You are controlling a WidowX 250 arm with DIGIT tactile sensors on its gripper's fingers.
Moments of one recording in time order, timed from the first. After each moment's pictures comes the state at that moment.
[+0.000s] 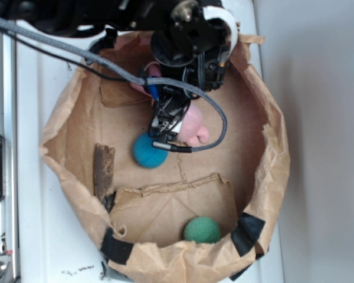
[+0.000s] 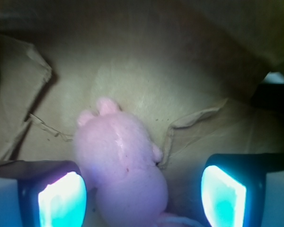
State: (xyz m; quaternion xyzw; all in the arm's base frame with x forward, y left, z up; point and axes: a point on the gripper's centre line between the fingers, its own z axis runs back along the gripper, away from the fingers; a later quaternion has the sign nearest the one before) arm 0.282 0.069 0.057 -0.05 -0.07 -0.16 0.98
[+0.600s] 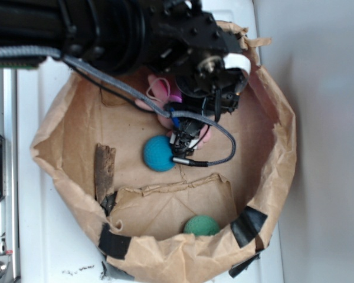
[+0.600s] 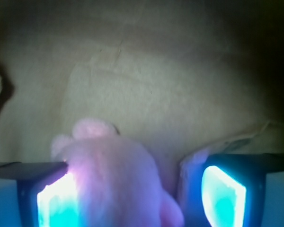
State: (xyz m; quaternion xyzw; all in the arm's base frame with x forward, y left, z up) arm 0.306 0.063 0.021 0.00 -0.08 -0.14 0.99
